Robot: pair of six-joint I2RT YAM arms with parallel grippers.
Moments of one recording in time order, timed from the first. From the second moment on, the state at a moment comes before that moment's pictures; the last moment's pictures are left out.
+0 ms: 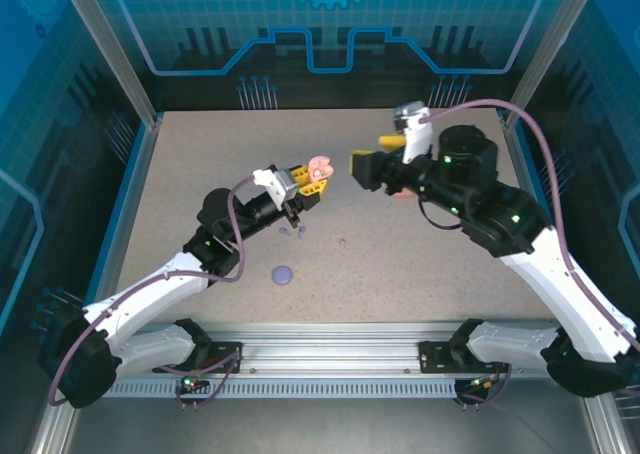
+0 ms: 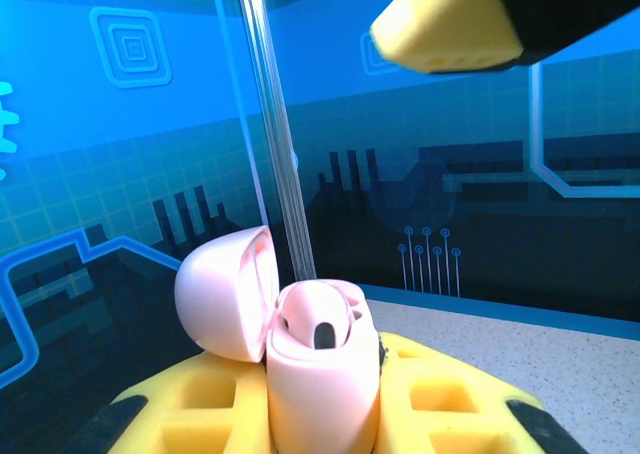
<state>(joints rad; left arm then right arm) -0.61 1.09 0.72 0.58 0.34 0.10 0.71 1.12 1.54 -0.66 0.02 0.28</state>
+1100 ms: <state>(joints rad) -0.61 0.99 0.63 0.57 0.21 0.07 0.68 1.88 1.32 -0.75 -0.04 0.51</state>
